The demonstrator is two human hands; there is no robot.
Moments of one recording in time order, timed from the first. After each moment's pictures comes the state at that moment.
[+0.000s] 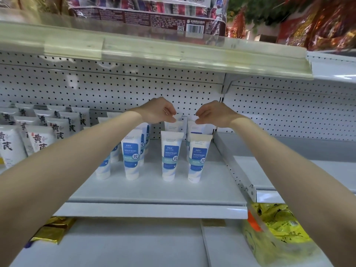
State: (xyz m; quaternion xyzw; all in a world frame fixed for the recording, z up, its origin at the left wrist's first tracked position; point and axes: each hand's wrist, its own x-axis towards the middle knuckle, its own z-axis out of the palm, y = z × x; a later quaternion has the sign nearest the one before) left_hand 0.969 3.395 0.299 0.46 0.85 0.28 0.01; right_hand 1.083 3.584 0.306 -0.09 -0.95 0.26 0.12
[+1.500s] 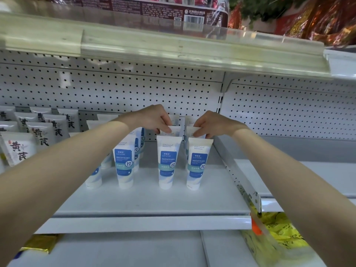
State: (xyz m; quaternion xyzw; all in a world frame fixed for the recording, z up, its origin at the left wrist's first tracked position) left_hand 0.939 3.416 0.282 0.45 0.84 0.28 0.10; right_hand 1.060 3.599 0.283 -0.09 -0.96 0.25 0.04
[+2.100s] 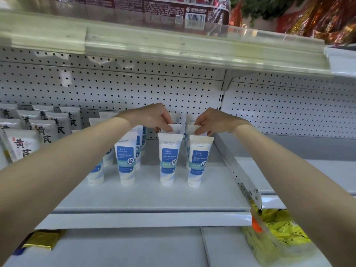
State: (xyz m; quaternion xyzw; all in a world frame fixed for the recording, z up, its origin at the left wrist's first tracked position) left_hand 0.943 3.410 0.284 0.47 0.84 0.26 0.10; right_hand 1.062 3.597 0.287 -0.08 -0.97 0.24 0.02
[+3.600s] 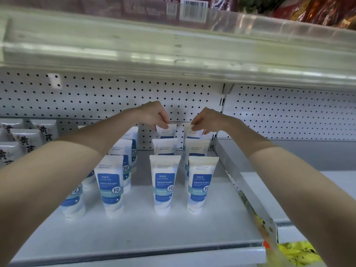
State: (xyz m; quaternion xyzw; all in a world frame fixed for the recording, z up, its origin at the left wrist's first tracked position) left_hand 0.870 3.466 0.291 0.44 0.85 0.27 0.09; right_hand 0.989 3.643 0.289 -0.13 -0.97 0.22 0.03
